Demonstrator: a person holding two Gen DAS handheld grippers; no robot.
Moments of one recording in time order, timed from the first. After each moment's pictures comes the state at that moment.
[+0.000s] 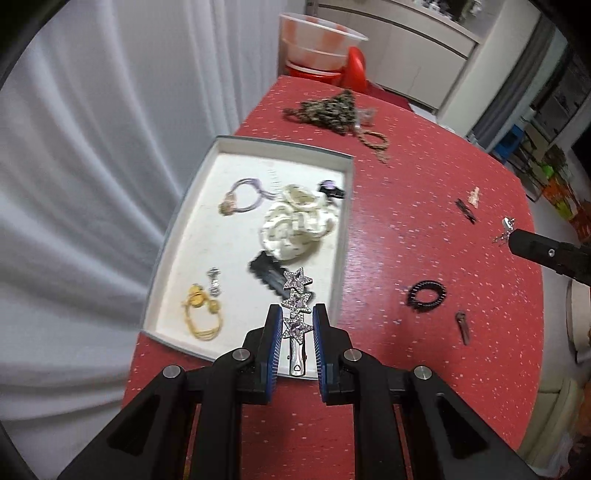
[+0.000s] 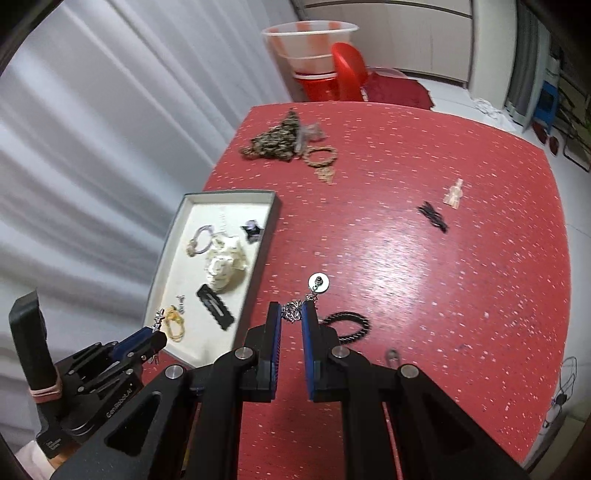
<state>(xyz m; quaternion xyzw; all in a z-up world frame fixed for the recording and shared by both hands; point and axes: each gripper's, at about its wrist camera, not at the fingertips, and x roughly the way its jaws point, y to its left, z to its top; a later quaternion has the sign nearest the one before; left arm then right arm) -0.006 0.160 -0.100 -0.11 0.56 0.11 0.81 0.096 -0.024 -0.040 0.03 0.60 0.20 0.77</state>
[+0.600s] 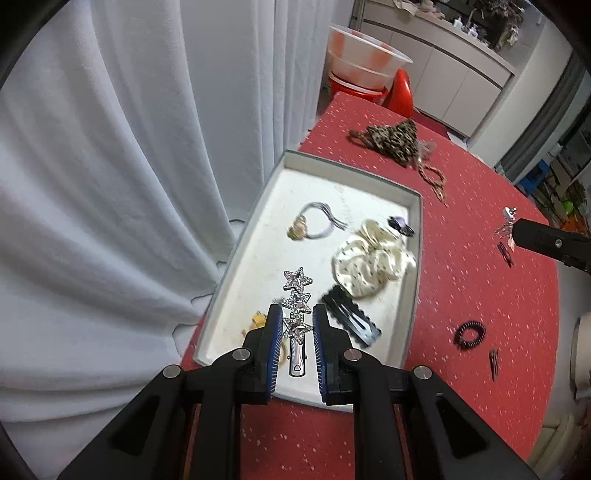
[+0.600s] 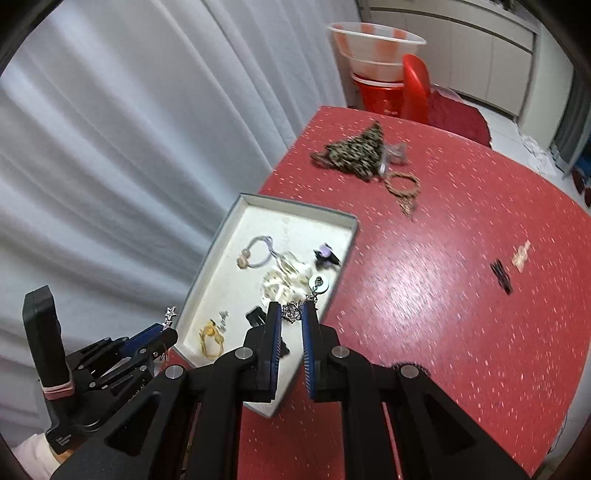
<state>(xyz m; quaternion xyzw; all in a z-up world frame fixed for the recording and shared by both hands) 0.000 0.233 -0.105 -0.14 0.54 0.16 0.82 0.123 0.073 -0.043 -0.02 0.59 0.28 0.76</state>
